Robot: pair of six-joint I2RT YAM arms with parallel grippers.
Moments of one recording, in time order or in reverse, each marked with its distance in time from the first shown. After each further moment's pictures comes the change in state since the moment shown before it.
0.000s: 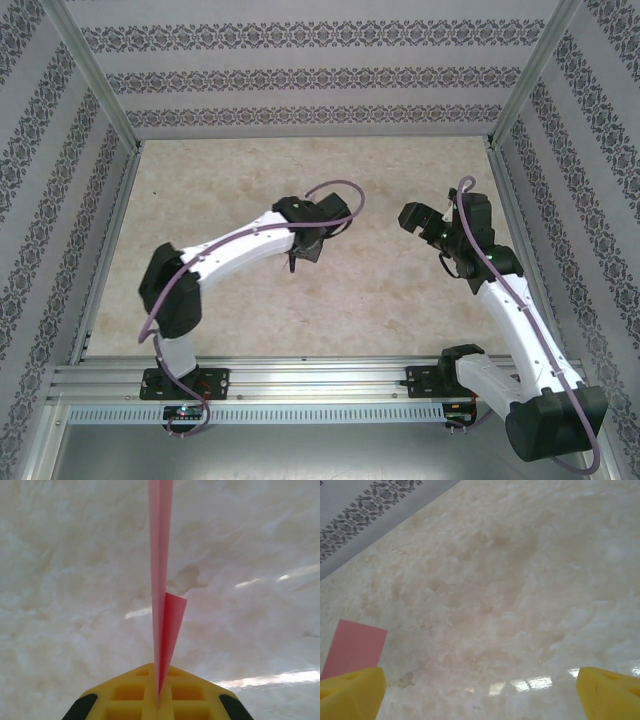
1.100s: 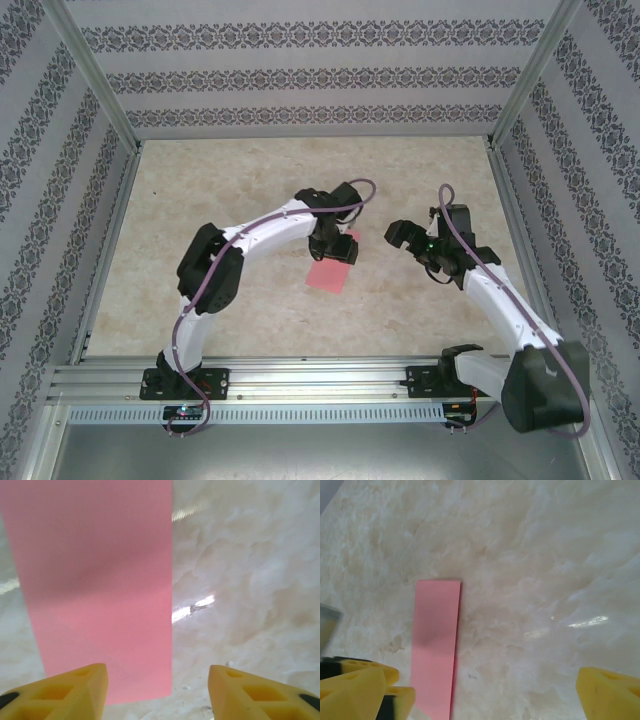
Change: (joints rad) left arm 0.101 0.202 0.111 0.246 0.664 0.050; right arm 0.002 0.194 -0.151 0.153 -0.212 0.060
